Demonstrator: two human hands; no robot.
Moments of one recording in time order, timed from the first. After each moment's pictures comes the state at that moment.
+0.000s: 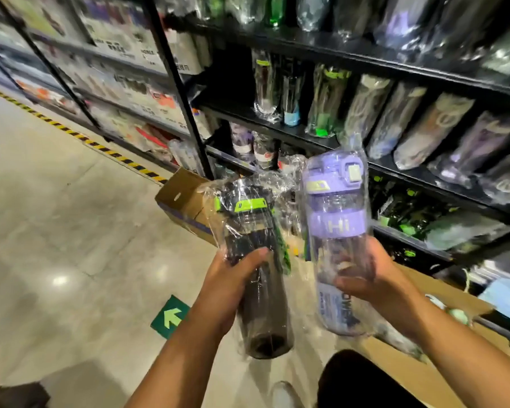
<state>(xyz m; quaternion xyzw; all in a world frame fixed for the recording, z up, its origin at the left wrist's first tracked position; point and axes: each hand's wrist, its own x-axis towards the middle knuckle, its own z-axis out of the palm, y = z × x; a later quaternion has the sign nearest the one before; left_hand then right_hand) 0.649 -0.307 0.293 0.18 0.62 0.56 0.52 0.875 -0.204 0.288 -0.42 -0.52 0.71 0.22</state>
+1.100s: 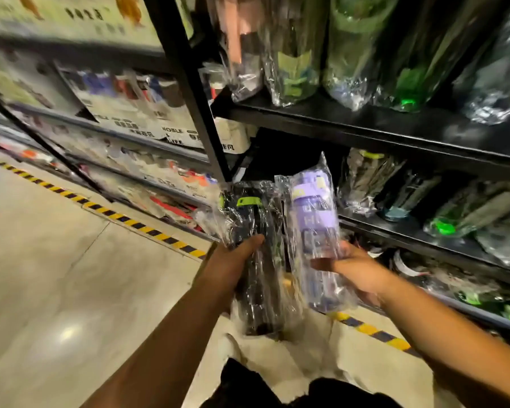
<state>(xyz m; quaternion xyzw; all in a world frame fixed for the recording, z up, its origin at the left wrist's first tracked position) 0.199 0.037 0.269 0.17 0.71 0.44 0.53 0.428 0.126 0.228 -0.48 -0.47 0.72 0.17</state>
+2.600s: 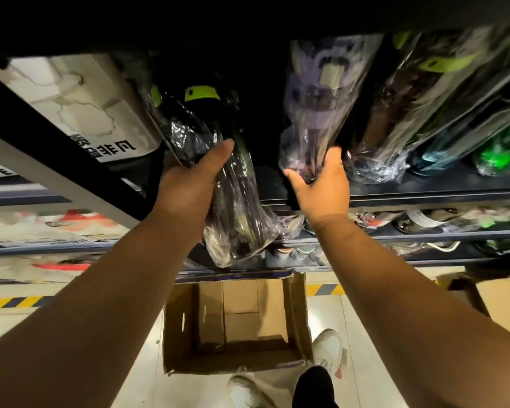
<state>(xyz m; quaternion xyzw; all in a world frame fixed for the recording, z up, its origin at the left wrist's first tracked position) 0.106 0.304 0.155 0.31 0.65 0.42 0.55 0.294 0.310 0.073 -0.74 -0.49 0.23 0.41</state>
